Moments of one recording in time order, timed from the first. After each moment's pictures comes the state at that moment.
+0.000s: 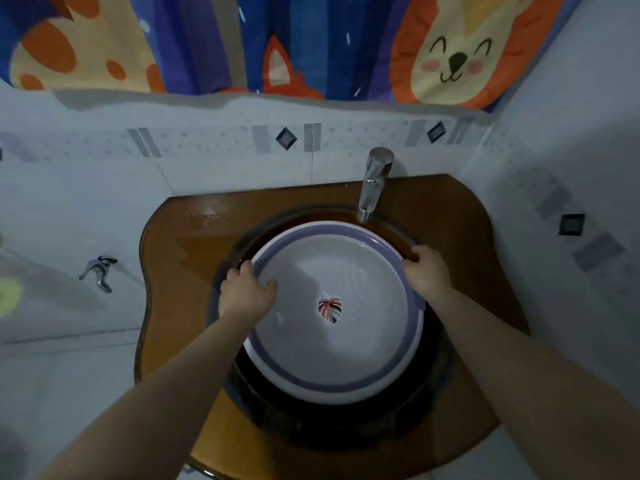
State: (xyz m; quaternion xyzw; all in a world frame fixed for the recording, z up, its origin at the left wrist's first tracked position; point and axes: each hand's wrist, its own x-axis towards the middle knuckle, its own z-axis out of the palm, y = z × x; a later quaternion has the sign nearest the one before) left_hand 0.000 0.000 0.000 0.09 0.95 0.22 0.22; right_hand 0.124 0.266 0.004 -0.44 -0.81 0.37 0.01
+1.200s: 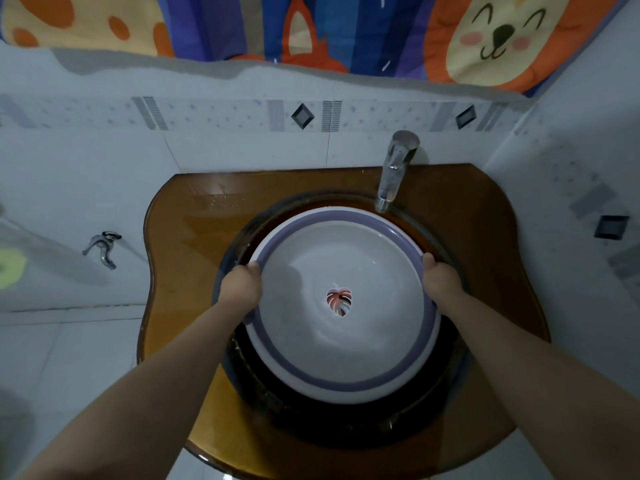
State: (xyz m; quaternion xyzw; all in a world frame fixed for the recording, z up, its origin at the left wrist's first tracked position) left_hand -0.019 -0.011 -0.030 0.01 0.93 0.25 0.28; right_hand 0.119 0.273 -0.040 -0.52 -0.78 0.34 -0.06
